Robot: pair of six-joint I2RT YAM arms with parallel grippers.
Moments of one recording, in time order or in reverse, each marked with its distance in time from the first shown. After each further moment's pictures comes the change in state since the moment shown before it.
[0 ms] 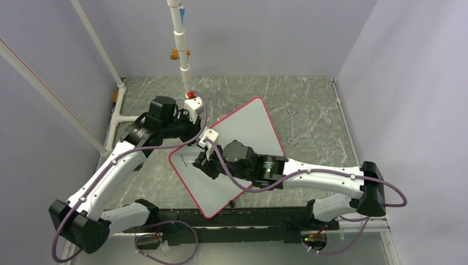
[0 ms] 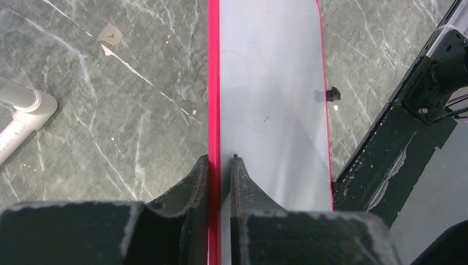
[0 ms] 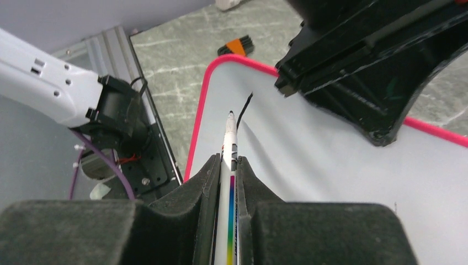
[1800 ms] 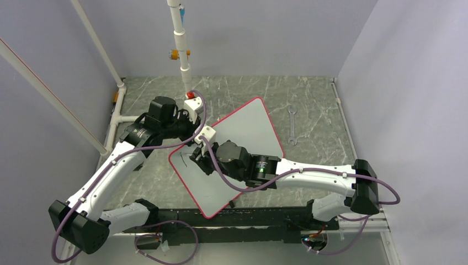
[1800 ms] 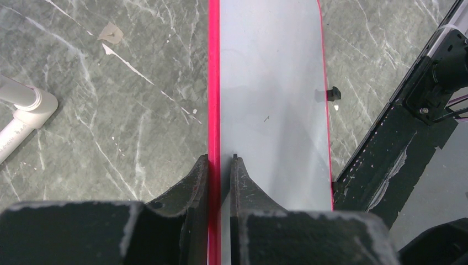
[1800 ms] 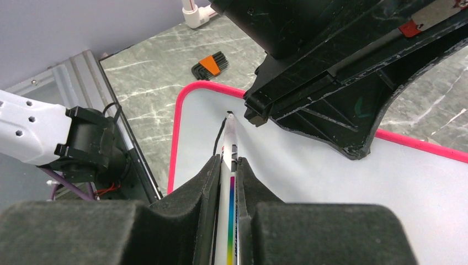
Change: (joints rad) left arm -0.002 -0.004 -0.004 0.001 -0.003 -0.001; right arm 0.005 0.064 0.042 0.057 0.146 0.006
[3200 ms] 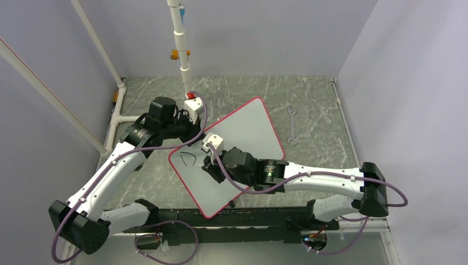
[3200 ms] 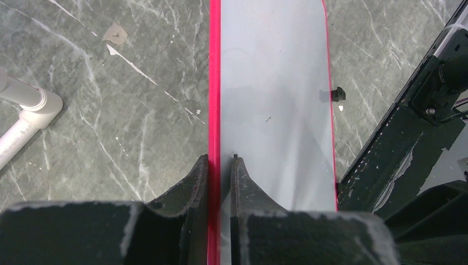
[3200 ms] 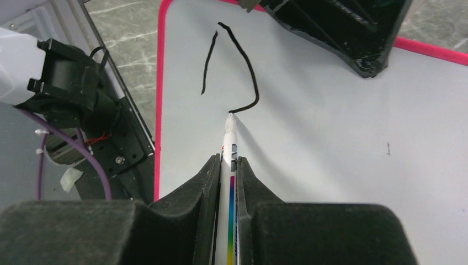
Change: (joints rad) left arm 0.000 -0.002 -0.007 0.008 -0.011 0.008; right arm 0.005 -0.089 -0.116 -0.112 -0.008 0.046
